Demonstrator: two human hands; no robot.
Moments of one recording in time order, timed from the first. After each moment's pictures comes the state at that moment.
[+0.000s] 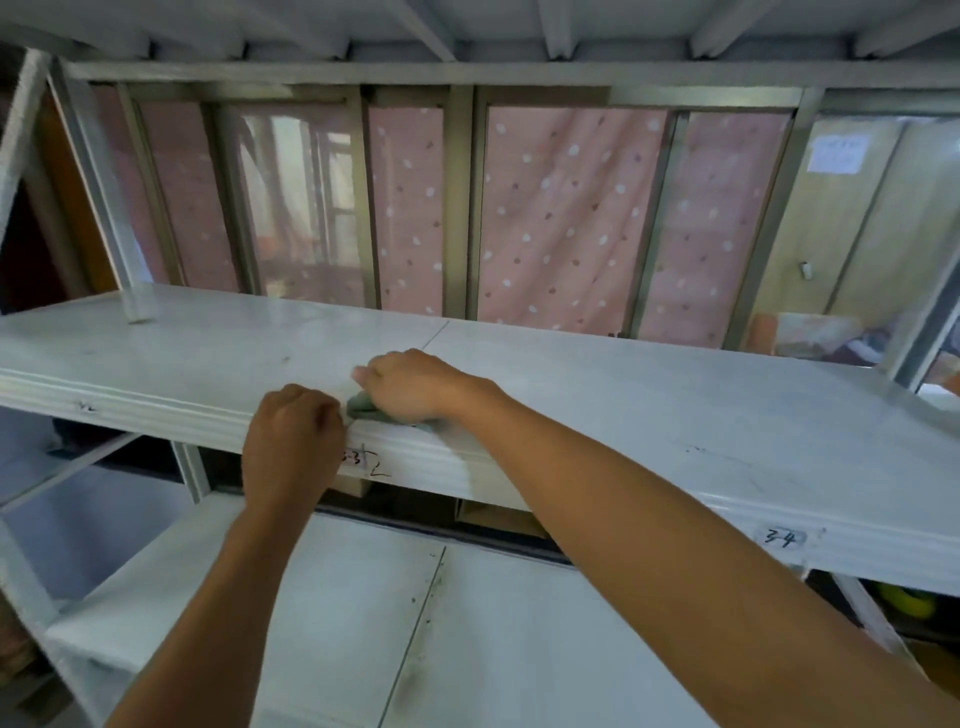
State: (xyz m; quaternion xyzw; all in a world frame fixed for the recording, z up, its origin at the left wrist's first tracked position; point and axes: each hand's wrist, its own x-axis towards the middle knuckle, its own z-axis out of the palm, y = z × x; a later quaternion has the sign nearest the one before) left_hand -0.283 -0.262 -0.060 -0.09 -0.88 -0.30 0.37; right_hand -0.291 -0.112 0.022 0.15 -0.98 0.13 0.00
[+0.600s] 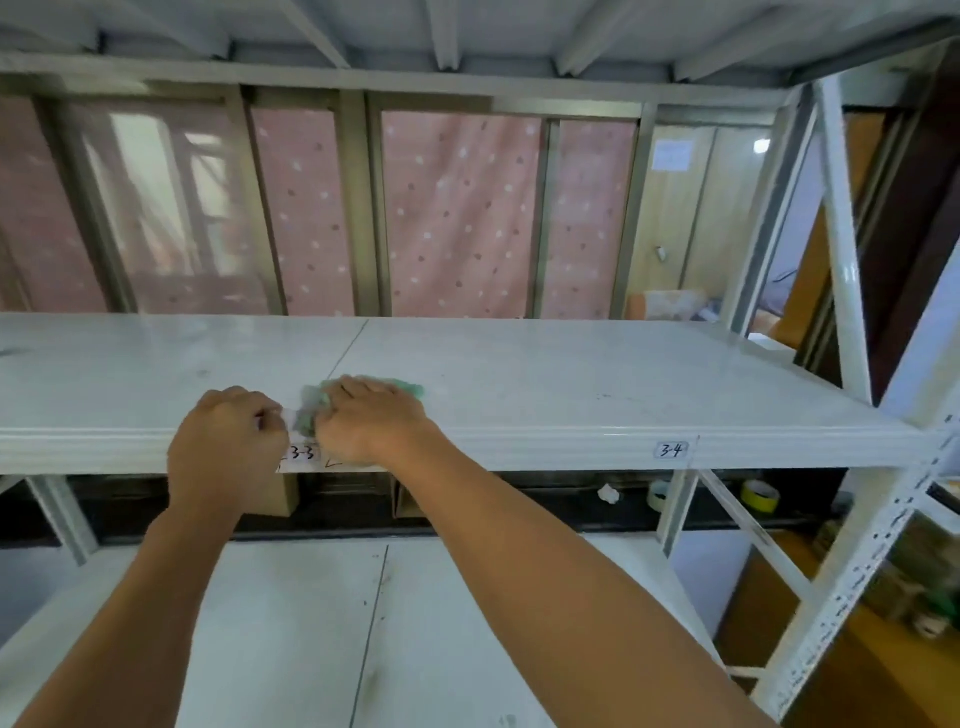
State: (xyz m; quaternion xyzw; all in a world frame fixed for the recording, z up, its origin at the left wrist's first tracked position) left_hand -0.295 -0.289 -0.060 -0.19 -0.88 -0.26 0.34; right_hand -0.246 -0.131 -0.019 0.03 -1.00 0.07 0.05
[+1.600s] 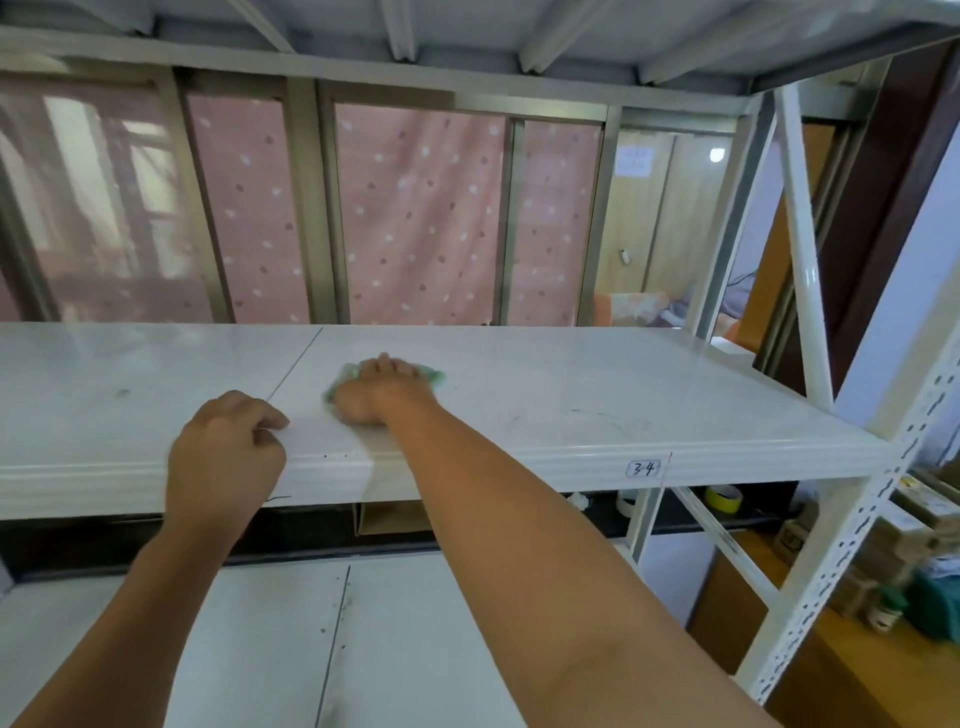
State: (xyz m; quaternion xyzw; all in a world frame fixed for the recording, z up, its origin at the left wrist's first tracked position) left_hand -0.302 -0.232 -0.064 -0.24 -0.85 -0.34 0.33; right_hand -0.308 -0.053 -0.012 -0.15 -0.98 0.10 0.01
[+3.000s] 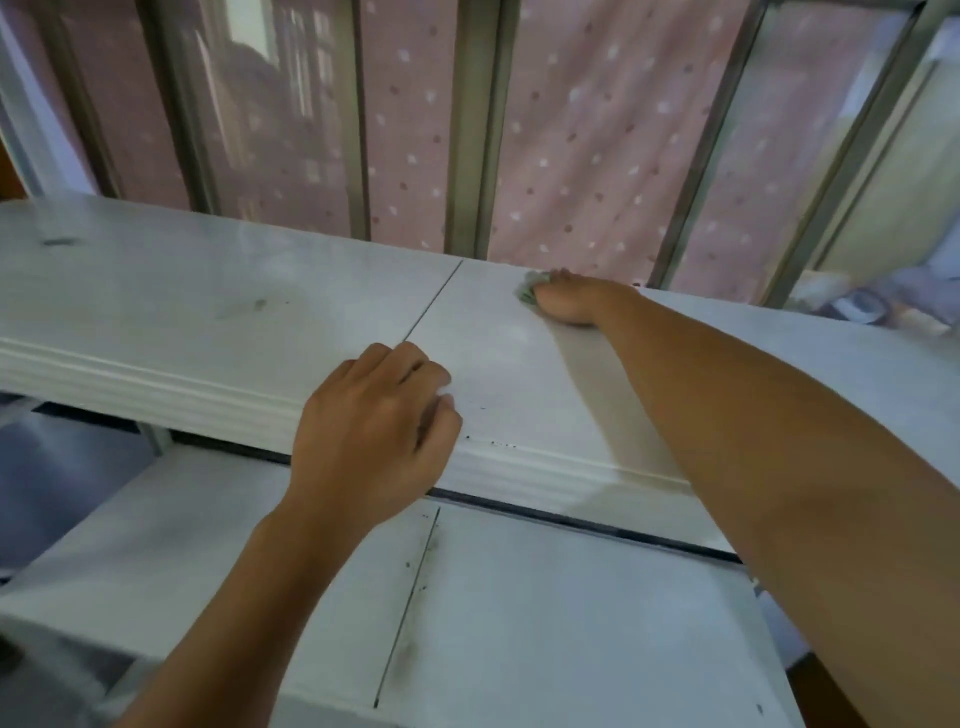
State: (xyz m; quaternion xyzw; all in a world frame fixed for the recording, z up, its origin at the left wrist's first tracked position) left_hand -0.288 -0.230 -0.064 -0.30 -0.86 -0.21 0.34; right_hand -0.500 0.110 -0.034 -0.11 -0.99 0.07 -0.04
